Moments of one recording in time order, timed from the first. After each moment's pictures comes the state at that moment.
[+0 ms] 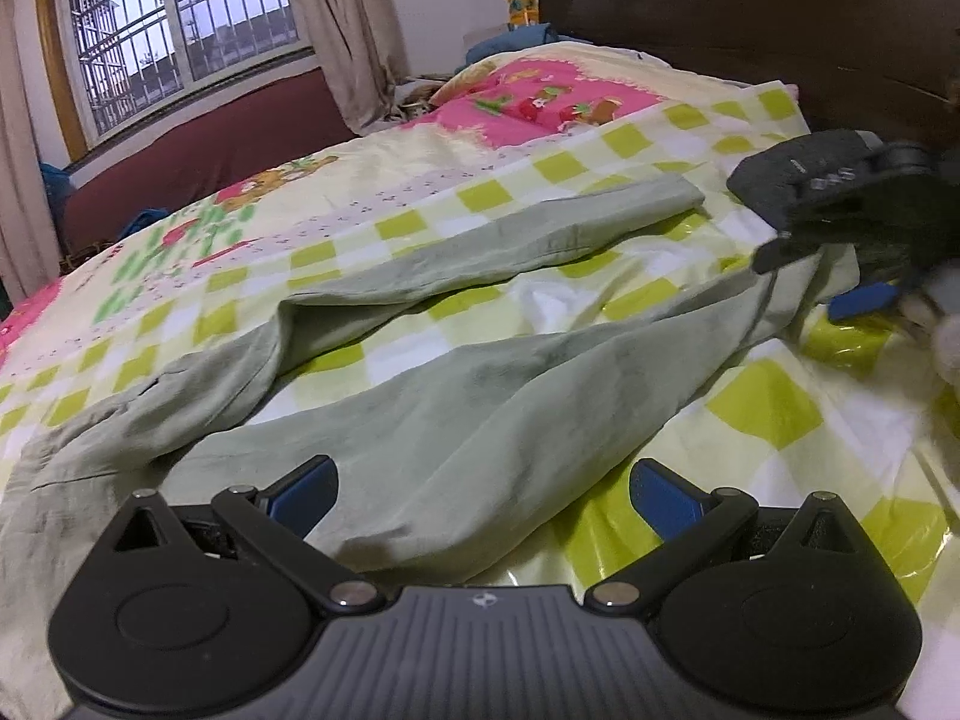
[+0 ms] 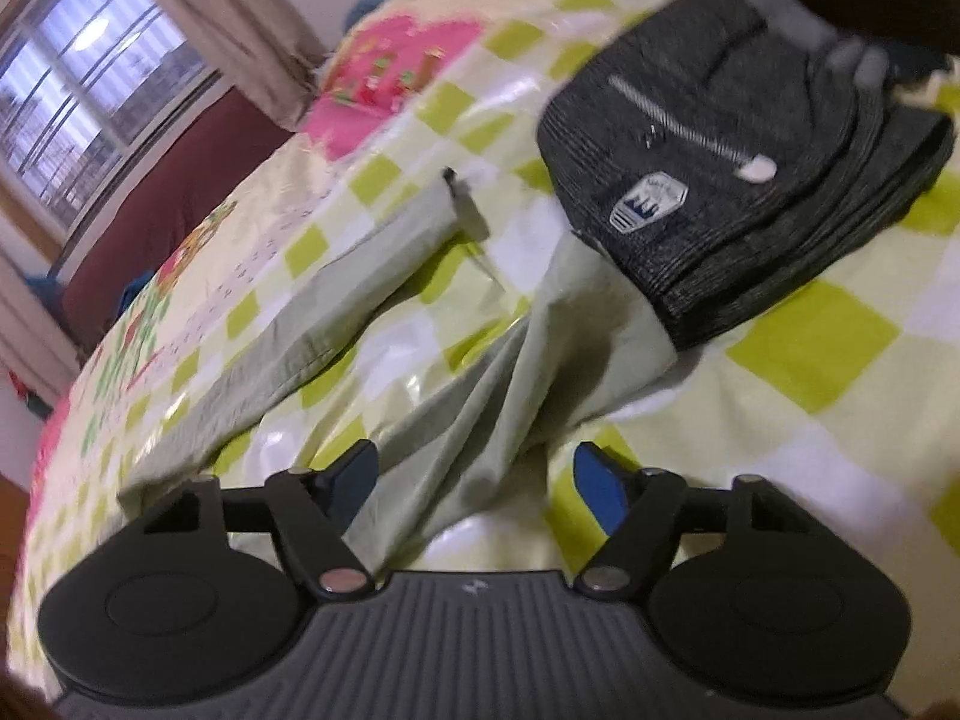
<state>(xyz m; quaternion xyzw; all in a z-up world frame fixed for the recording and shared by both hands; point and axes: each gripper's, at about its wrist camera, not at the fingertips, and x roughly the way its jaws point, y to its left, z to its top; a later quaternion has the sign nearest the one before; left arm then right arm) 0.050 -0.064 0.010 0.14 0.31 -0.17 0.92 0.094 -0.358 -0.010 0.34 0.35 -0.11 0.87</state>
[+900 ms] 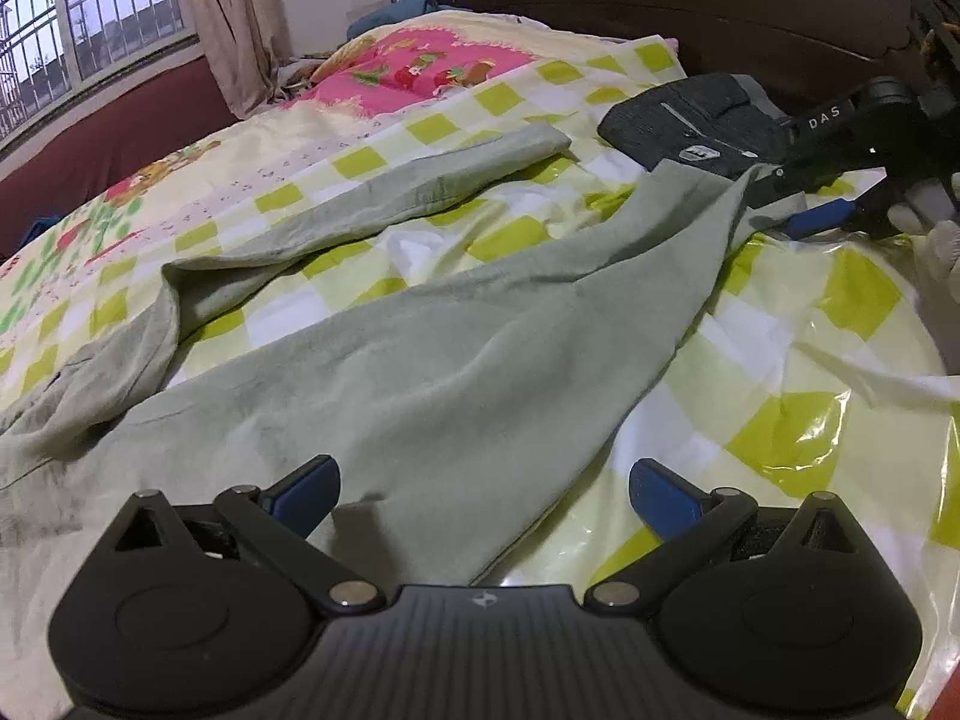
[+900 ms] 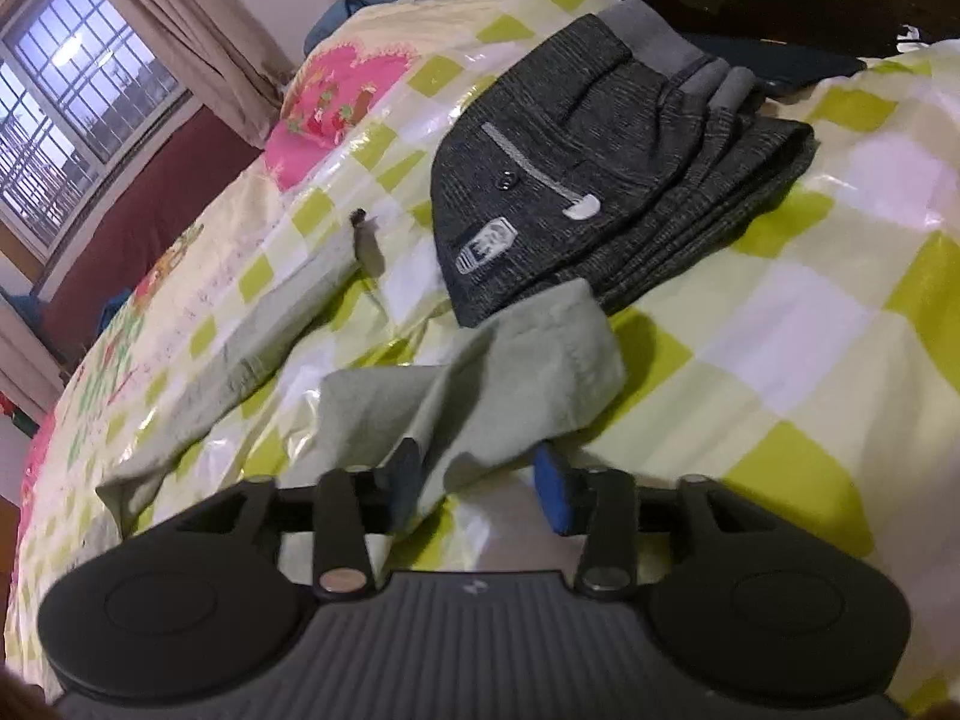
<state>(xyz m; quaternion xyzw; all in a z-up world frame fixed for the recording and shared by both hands) 0.022 -0.064 0.002 0.16 0.35 -0.28 0.88 0.015 -0.402 0.006 0.33 0.34 -0.14 0.87</state>
